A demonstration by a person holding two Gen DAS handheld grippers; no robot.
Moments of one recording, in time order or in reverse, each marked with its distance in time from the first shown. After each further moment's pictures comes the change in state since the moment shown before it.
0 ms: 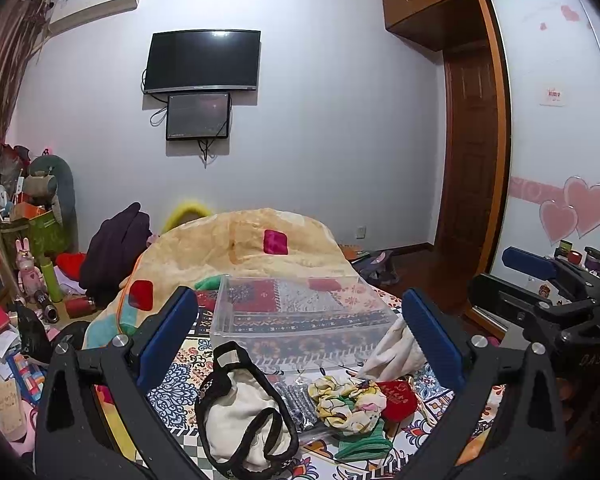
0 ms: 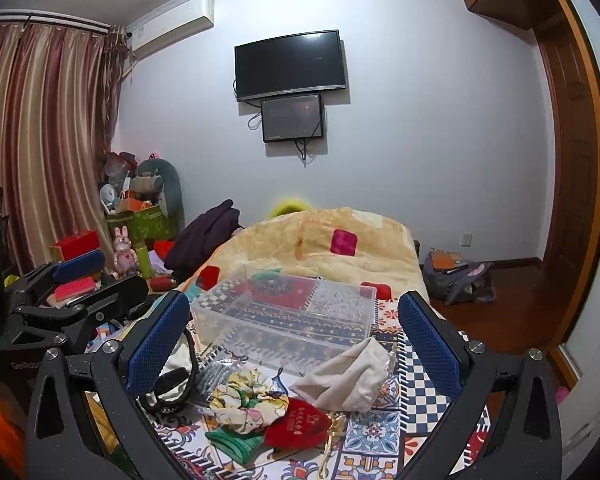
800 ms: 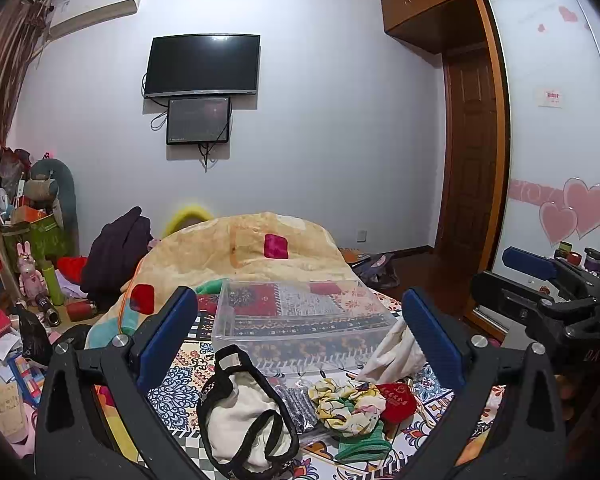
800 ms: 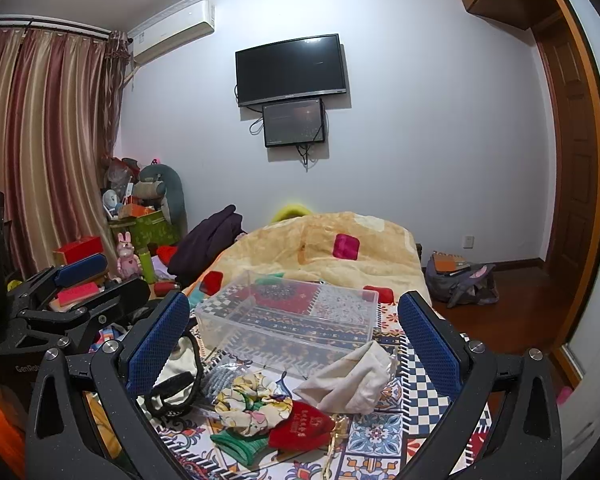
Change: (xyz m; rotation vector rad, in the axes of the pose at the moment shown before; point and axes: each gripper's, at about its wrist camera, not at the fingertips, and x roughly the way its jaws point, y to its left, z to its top) left arm -0.006 -0.001 0.000 0.003 -0.017 0.003; right arm -0.003 -0.001 0.000 0.009 -0.017 0.008
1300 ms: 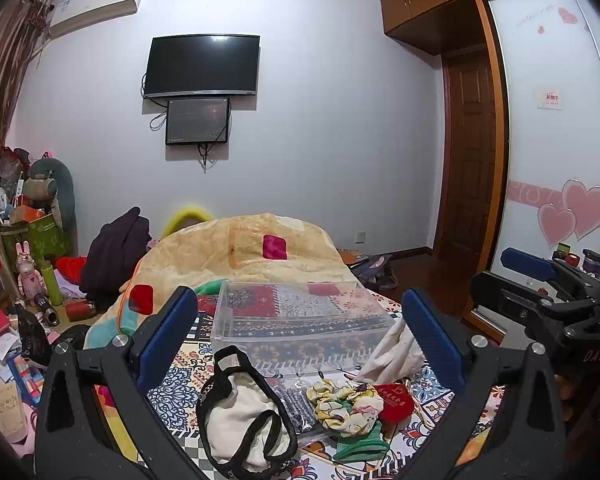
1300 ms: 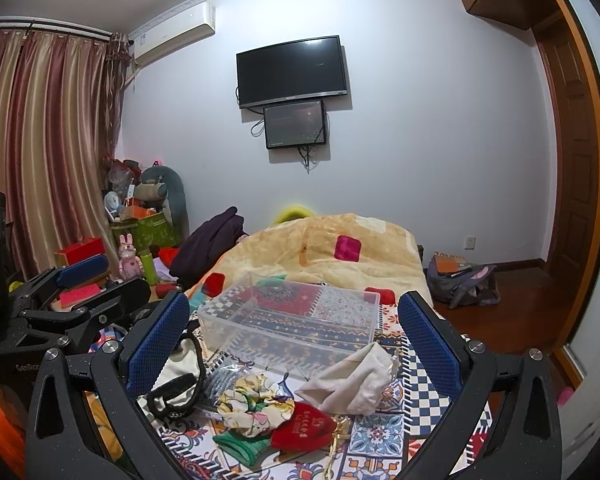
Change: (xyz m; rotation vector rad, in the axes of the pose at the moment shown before) left arm 0.000 -0.002 0.001 0.000 0.000 -0.002; right arm -0.001 0.002 0.001 0.002 -0.003 0.002
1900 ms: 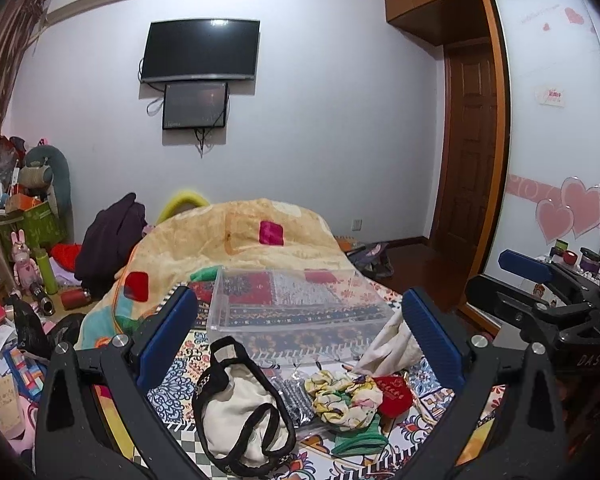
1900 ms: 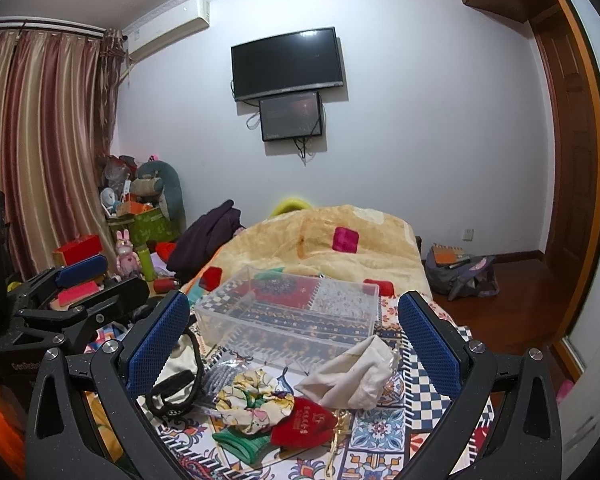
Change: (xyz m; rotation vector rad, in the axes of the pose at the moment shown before) left arm 0.011 0.007 -0.002 -0.021 0.068 -0.016; right arm 0.006 0.001 0.001 0.014 0.038 -0.011
